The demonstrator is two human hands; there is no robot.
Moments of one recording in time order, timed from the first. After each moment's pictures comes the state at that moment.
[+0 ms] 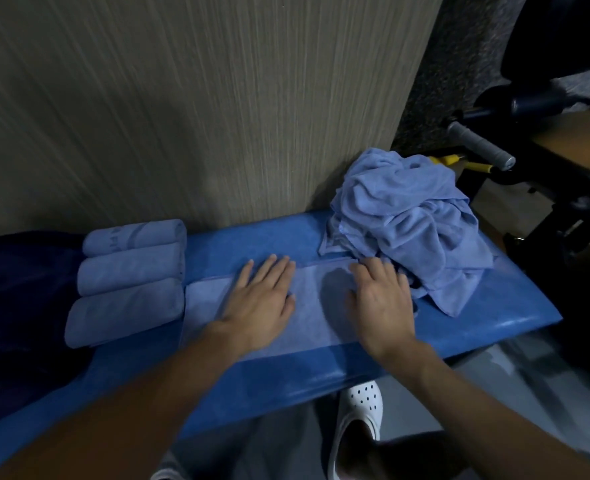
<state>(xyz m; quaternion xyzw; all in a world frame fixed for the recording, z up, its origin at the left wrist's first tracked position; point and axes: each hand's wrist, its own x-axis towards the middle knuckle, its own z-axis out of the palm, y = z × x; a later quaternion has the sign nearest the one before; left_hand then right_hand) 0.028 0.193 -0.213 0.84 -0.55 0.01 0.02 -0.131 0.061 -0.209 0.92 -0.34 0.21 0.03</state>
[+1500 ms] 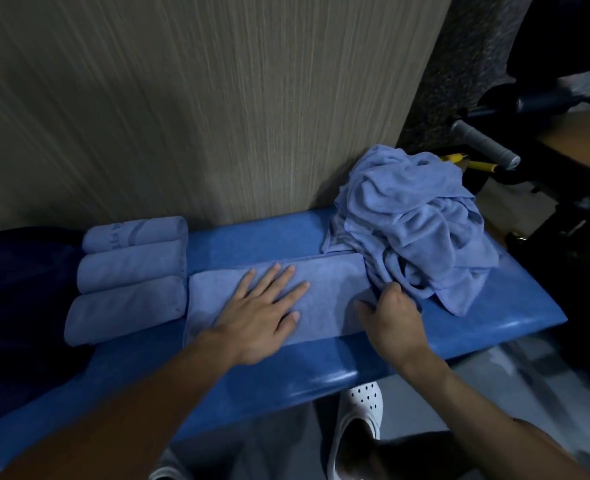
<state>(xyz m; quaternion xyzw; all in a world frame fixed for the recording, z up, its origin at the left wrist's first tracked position) 0.028 0.213 -0.222 0.80 -0.59 -0.04 -0.03 -0.147 0.068 -0.200 0.82 -0.48 0.13 -0.27</state>
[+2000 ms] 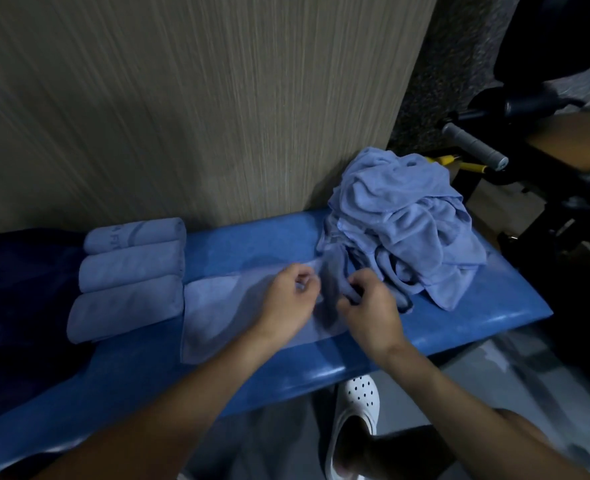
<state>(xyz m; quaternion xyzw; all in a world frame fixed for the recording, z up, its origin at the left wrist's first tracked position) -0.026 0.172 -0.185 0.77 -0.31 -0.23 0.51 -0.138 0.084 -0.190 0.78 -0.38 0.24 -0.43</state>
